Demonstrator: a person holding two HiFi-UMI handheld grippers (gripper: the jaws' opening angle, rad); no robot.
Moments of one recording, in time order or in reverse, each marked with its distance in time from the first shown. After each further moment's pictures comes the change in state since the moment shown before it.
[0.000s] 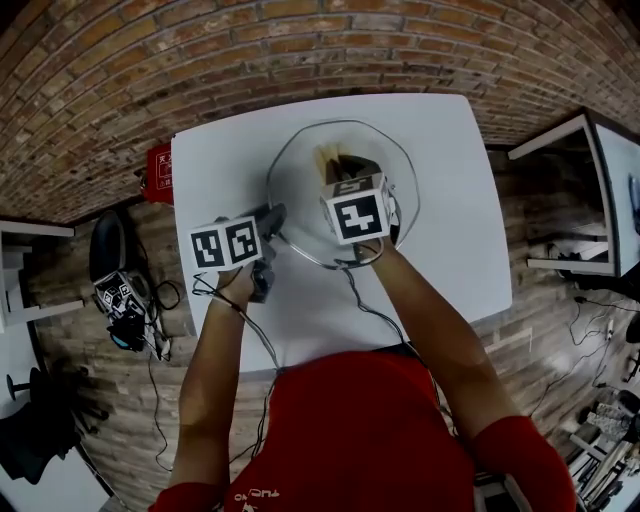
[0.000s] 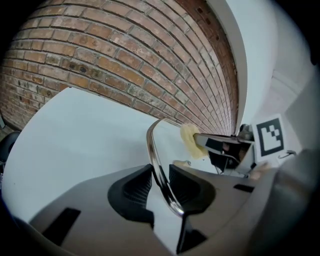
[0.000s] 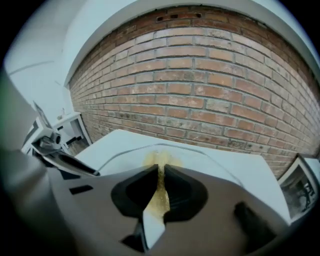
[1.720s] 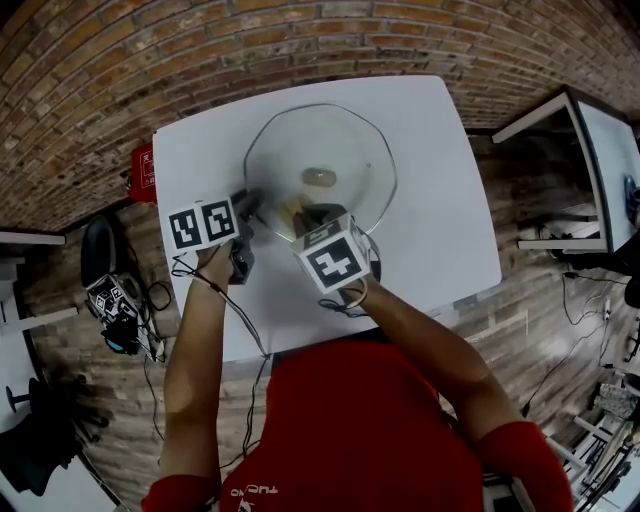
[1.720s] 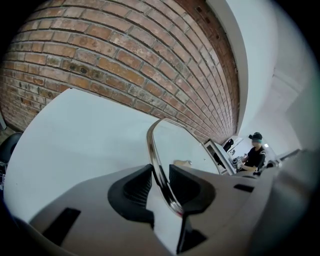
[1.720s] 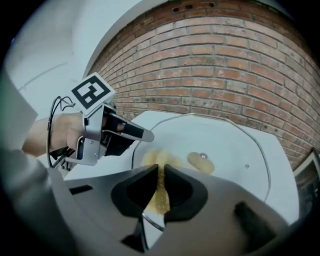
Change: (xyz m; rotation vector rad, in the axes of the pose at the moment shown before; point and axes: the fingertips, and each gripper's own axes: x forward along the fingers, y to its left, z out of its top) left arm 0.001 -0.003 -0.003 0.008 0.000 0.014; right arm -0.065 0.082 -0.088 -0.059 0.148 0.206
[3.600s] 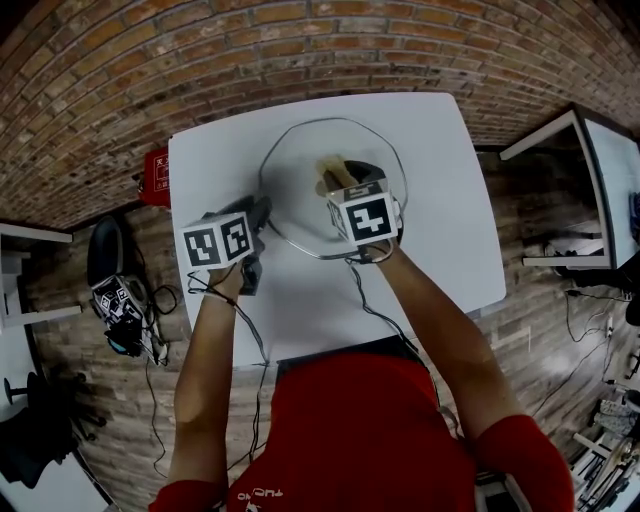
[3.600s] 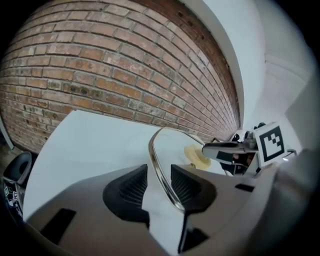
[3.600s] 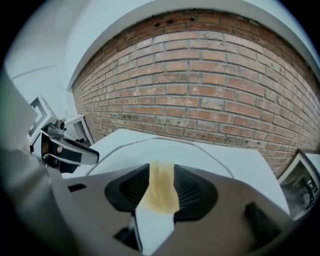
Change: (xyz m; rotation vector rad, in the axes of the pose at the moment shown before) left arm -0.023 0.001 0.012 0.118 -0.085 0.089; right arm 0.008 -0.104 0.059 0.037 -0.185 -0.198
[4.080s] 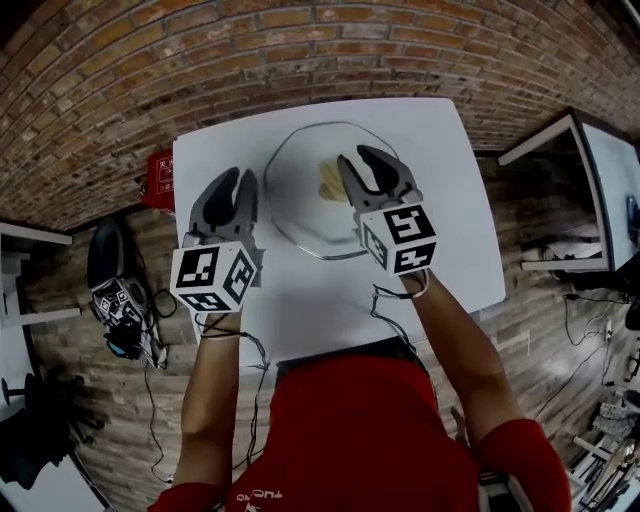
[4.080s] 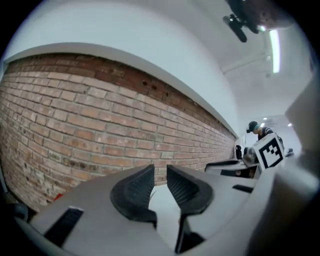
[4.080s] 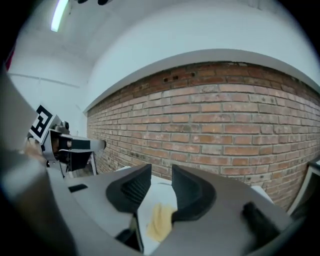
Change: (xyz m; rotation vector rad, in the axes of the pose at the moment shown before) left arm -0.102 -0.060 0.100 0.305 -0.593 0.037; right arm -0.088 0.006 0.077 -0.068 -0.467 0.046
